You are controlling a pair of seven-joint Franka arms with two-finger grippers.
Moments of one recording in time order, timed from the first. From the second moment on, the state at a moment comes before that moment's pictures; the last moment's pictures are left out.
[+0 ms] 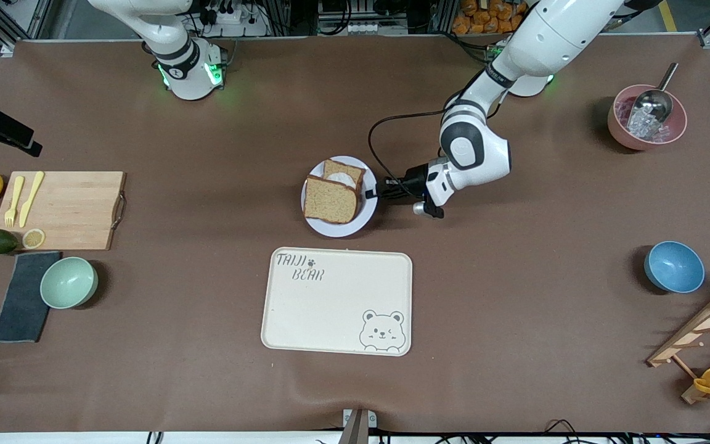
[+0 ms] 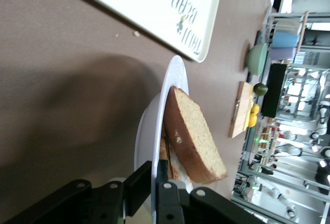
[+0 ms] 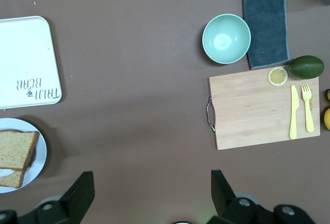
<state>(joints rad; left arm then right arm) -0.15 0.53 -0.55 -2.12 -1.80 2.58 0.89 -0.05 -0.01 0.00 -1.49 0.02 1.43 0.10</state>
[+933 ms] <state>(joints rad) -0.02 0.61 -0.62 -1.90 -2.23 2.56 1.16 -0.05 0.01 0.00 -1.49 0.02 1.44 0.10</state>
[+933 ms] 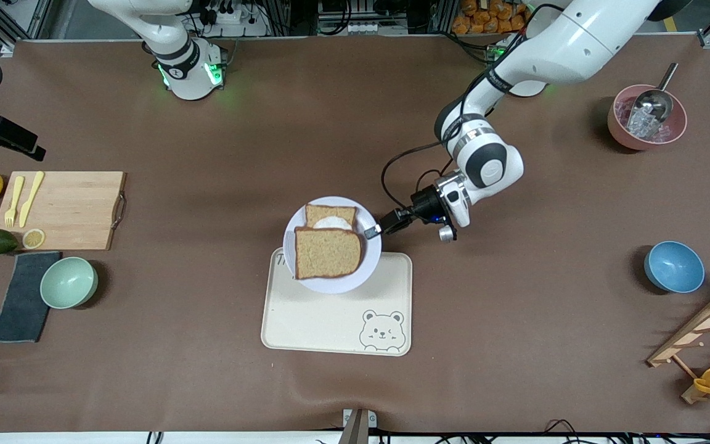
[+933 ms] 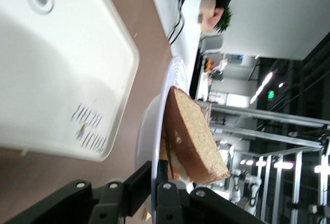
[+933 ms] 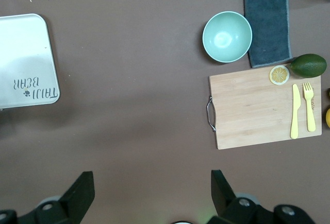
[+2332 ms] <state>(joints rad) -0.25 0.91 -0.35 -1.62 -2.30 2.56 1.39 -0.05 0.01 0.00 -1.50 0.02 1.45 0.10</state>
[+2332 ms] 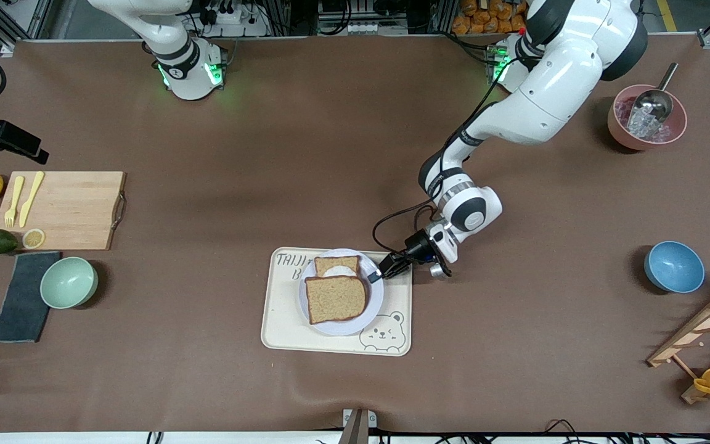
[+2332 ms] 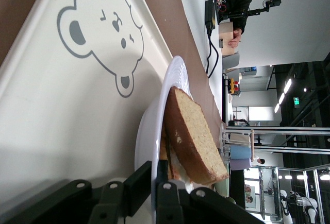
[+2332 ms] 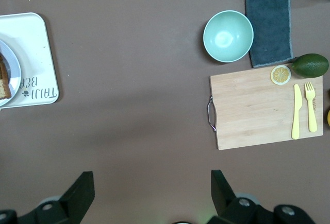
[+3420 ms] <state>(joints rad) -0.24 0.82 -0.35 -1.58 -2.29 2.75 1.43 -0.05 0.01 0.00 -1.50 0.02 1.45 0.10</state>
